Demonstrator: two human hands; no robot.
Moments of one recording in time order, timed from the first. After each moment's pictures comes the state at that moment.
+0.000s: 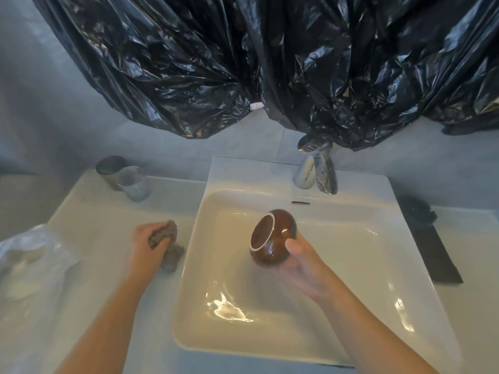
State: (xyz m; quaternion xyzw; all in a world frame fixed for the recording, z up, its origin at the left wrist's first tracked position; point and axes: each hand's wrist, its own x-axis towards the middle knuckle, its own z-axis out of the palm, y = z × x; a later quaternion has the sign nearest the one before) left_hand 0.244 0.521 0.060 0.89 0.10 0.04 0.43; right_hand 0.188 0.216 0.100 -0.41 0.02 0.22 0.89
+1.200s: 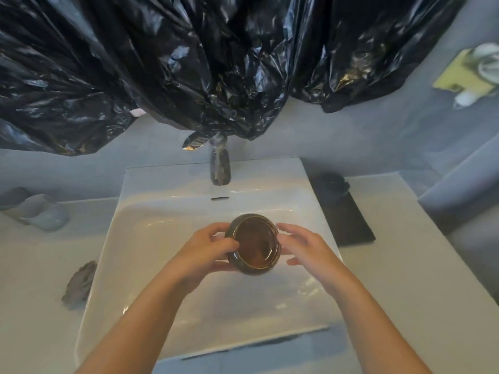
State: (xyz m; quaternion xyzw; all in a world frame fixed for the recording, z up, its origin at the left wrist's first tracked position) left_hand 0.180 0.268 0.173 0.69 0.00 -0.36 0.63; right_hand 0.103 0.068 0.158 -0.77 0.21 0.10 0.60
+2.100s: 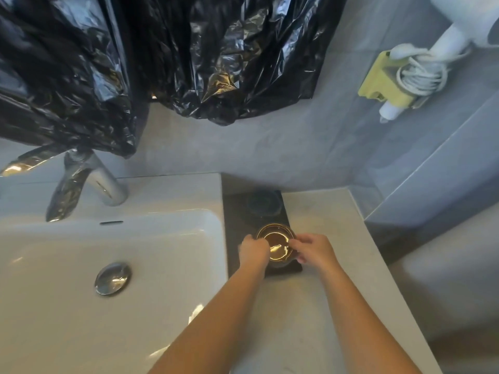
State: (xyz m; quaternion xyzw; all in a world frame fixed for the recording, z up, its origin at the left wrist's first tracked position) left_hand 0.182 -0.090 0.066 0.72 0.22 -0.29 0.58; right_hand 0.137 -0.220 0.051 -0.75 0.40 0.06 0.53
